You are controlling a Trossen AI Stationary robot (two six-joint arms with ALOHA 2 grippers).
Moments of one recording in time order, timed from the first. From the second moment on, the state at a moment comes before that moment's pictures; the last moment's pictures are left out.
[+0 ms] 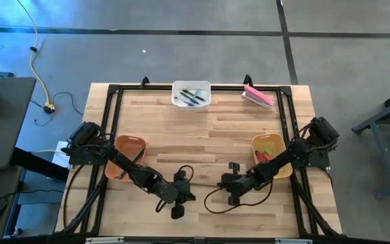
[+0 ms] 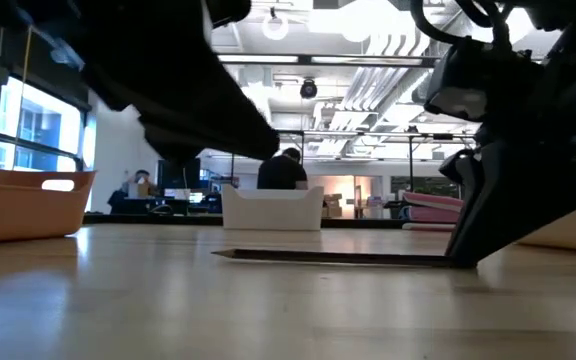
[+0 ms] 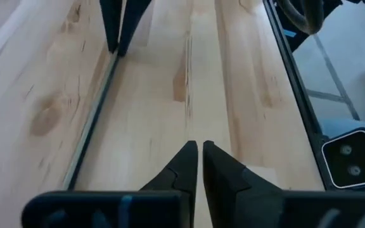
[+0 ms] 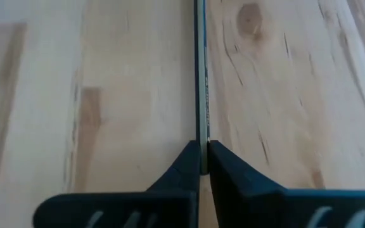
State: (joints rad) left arm -0.43 1.86 0.93 0.29 -0.28 -0.54; right arm 0.54 1.76 0.77 0.02 0.27 0.53
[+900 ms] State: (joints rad) left arm -0.33 1.86 1.22 -0.25 -0.21 -0.37; right arm 0.54 1.69 0.78 0.14 0.27 0.50
